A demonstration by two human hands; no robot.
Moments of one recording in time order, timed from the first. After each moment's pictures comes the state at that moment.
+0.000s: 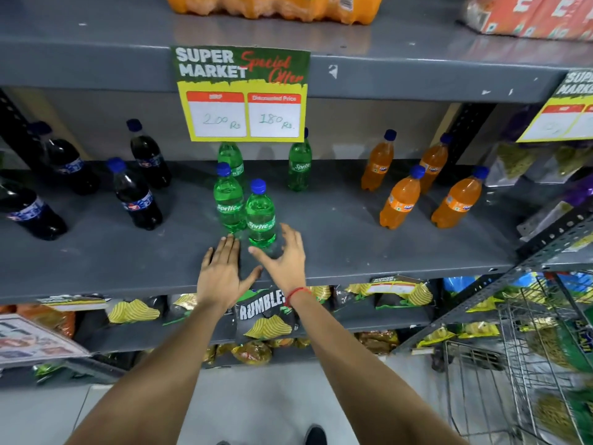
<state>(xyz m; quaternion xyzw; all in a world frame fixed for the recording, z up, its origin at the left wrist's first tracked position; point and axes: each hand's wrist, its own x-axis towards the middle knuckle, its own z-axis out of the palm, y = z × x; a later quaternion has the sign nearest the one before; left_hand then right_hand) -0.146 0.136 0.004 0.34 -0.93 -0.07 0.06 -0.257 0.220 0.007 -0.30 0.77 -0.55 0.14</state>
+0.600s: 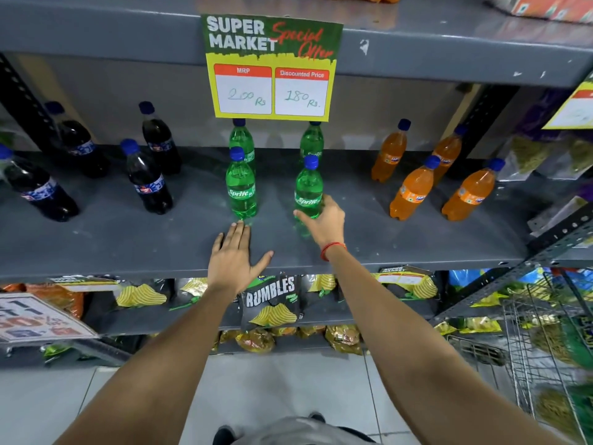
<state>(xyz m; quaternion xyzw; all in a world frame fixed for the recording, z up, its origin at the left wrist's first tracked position) -0.146 0.130 -0.007 0.34 -0.94 -0.04 0.07 -0.330 0.219 0.029 -0.27 0.83 -0.48 0.06</state>
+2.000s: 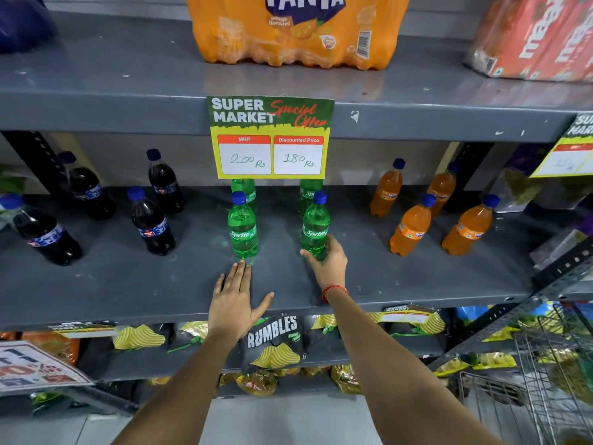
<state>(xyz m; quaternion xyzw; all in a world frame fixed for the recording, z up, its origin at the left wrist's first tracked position) -0.146 0.132 -0.006 0.35 -0.93 -0.04 0.06 -0.332 0.221 0.013 -0.23 0.81 -0.53 0.07</state>
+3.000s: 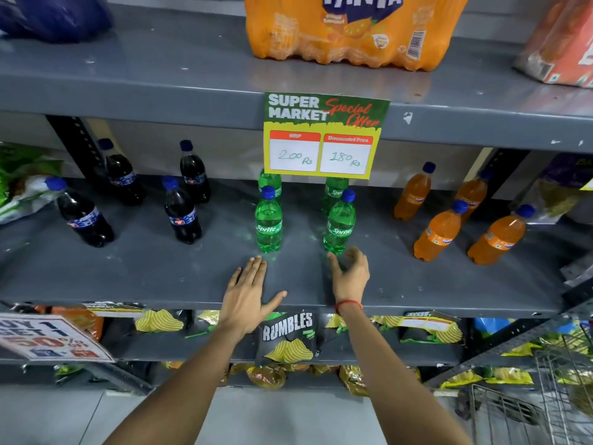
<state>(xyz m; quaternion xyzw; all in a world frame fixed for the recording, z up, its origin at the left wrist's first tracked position) -0.129 0.121 -0.002 0.33 -0.94 -0.06 0.06 -0.304 0.227 0.007 -0.17 0.82 -0.55 0.01</state>
